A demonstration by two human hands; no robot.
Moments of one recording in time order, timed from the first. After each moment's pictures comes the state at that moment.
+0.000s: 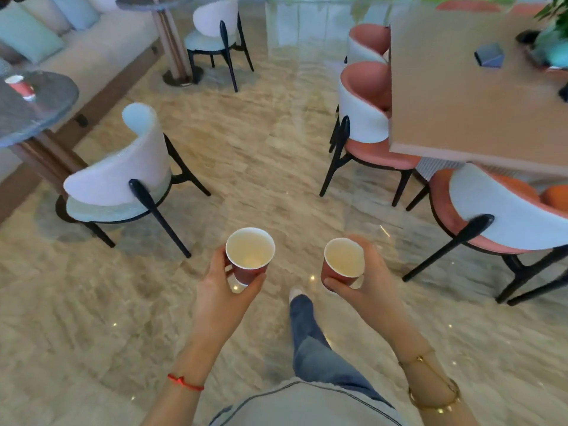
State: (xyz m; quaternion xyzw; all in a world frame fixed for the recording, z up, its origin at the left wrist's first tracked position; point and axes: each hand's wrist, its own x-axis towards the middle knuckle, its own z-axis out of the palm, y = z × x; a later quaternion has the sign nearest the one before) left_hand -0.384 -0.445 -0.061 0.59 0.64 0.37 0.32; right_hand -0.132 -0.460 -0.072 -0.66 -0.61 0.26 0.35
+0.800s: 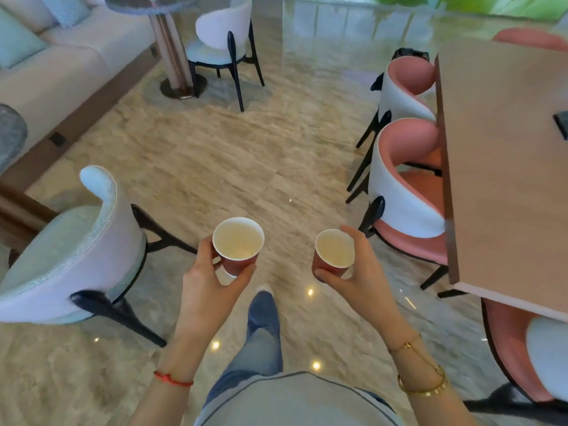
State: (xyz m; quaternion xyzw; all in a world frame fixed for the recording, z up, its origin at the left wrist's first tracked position) left_hand -0.361 0.114 -0.060 0.58 0.66 0.39 0.28; right_hand -0.106 0.122 -0.074 -0.63 -0.63 0.29 0.35
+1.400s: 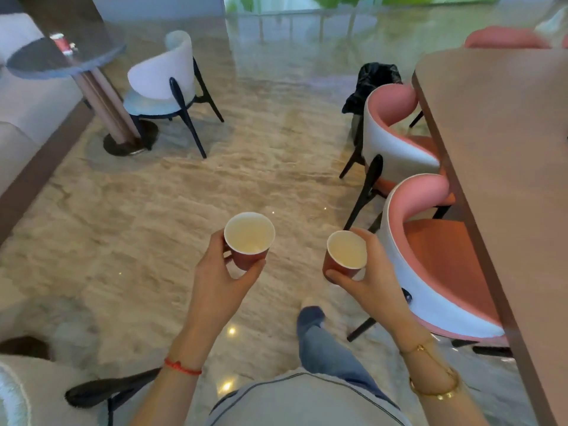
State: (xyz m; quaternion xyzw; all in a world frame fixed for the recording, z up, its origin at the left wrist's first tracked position) left_hand -0.308 0.603 -0.040 0.65 0.56 0.37 0.35; right_hand -0.055 0.547 -0.070 -0.69 -0.54 0.26 0.39
